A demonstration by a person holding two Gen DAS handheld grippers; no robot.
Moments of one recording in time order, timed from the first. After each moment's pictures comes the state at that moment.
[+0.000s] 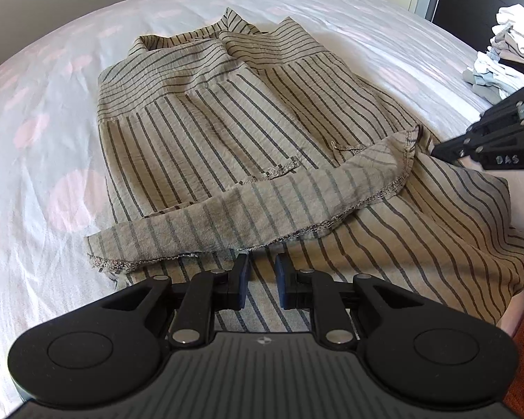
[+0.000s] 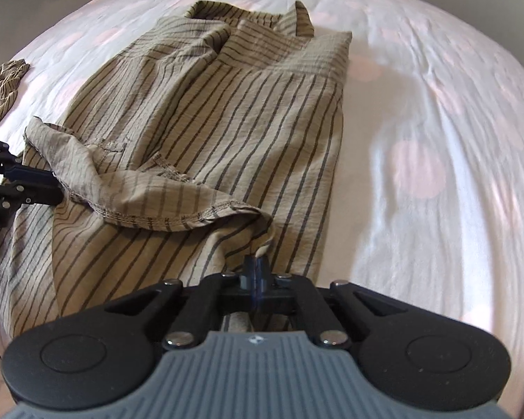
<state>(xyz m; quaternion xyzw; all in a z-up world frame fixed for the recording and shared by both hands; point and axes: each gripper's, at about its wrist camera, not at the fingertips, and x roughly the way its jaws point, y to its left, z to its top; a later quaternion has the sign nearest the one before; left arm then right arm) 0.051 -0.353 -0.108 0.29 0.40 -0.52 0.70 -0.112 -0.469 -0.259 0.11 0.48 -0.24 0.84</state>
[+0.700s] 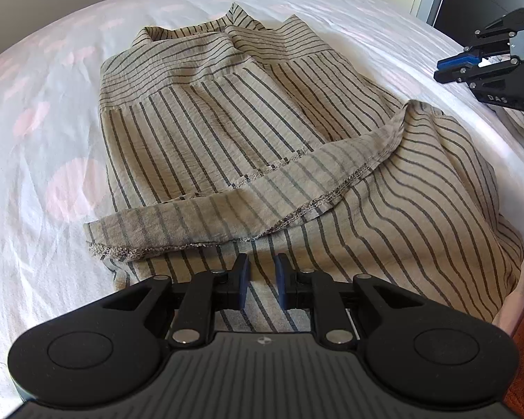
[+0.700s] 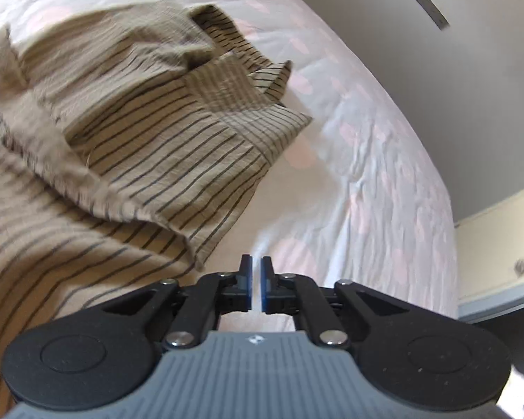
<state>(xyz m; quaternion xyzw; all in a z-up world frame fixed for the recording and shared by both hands) 0.058 -0.347 -0.113 0.27 0.41 -0.52 0.70 -0.088 -0.488 -0.224 -0.13 0.51 -0.28 0.80</state>
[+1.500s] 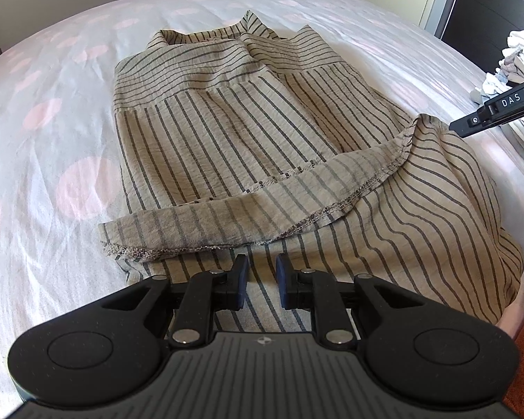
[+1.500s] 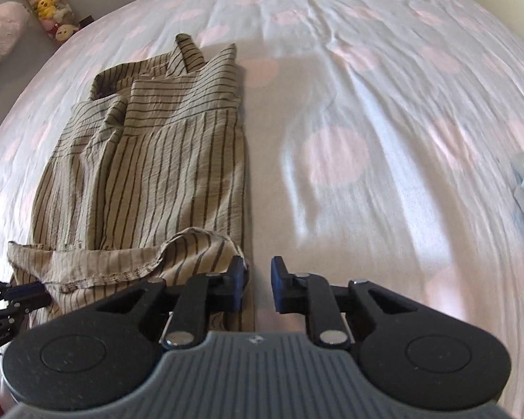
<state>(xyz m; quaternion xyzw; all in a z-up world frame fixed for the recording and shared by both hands) 0.061 -0.340 -0.109 0.26 0.41 -0.52 0.71 -0.137 -0.534 -0.240 0.30 0.43 -0.32 0.79</state>
